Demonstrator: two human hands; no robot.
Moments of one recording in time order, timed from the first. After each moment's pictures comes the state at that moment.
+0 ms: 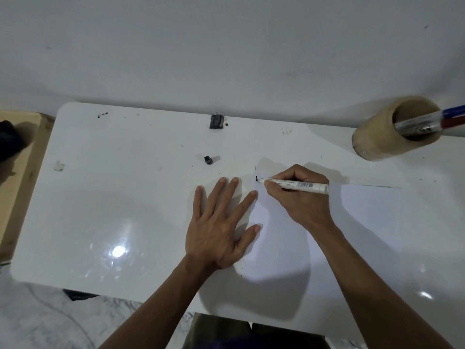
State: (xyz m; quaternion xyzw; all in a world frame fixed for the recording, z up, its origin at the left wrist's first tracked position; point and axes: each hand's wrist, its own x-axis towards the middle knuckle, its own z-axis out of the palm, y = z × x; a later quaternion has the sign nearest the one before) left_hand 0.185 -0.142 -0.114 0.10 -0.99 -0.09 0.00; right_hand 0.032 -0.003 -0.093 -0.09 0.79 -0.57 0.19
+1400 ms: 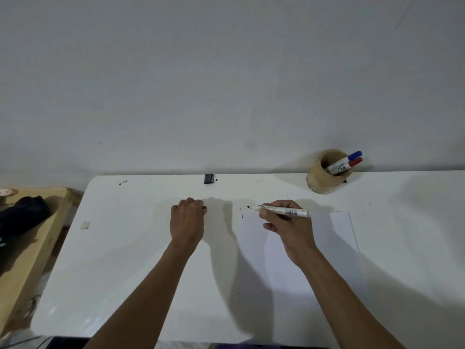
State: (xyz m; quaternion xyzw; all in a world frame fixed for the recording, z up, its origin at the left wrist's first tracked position) left_hand 0.115 -0.215 -0.063 0.29 -0.95 -0.13 -0.03; right_hand 0.050 0.018 -0.030 0.08 0.62 -0.74 0.25
